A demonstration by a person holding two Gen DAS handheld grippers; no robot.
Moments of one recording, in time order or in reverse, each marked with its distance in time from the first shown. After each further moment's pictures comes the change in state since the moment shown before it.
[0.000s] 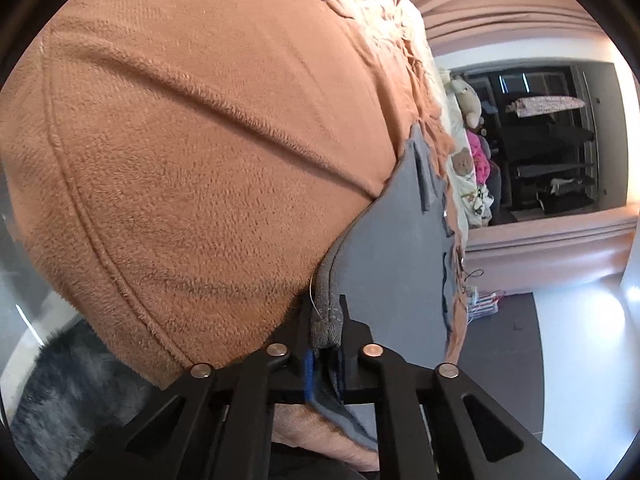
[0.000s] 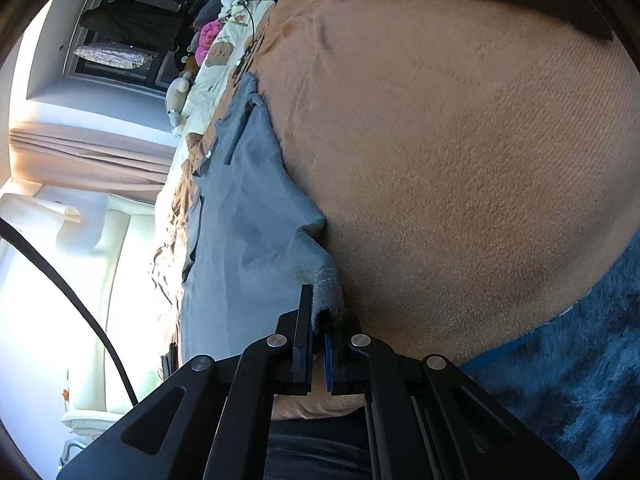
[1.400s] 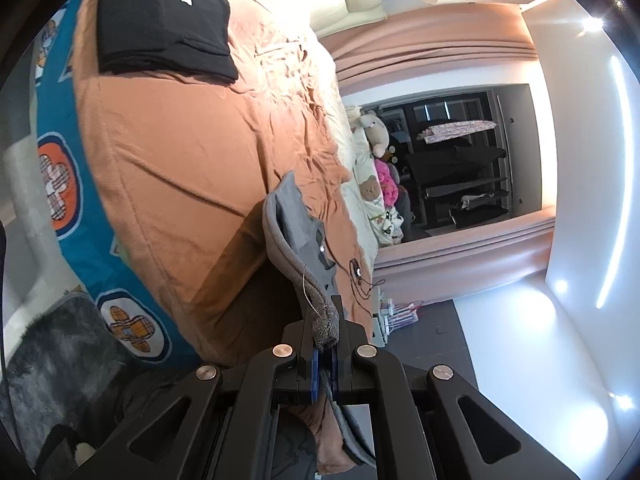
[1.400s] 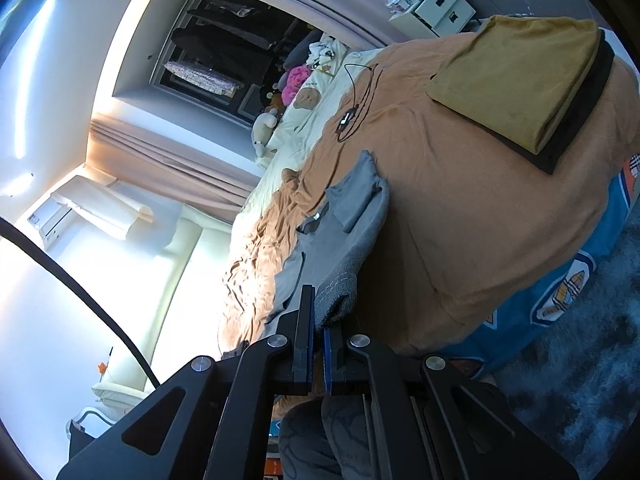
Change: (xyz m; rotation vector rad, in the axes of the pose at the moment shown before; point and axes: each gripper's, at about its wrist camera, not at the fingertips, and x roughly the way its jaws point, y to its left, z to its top) left arm -0.194 -0.066 -0.051 0.041 -0.115 -0.280; right arm -0.163 0.037 -0.068 -0.145 -0.146 0.194
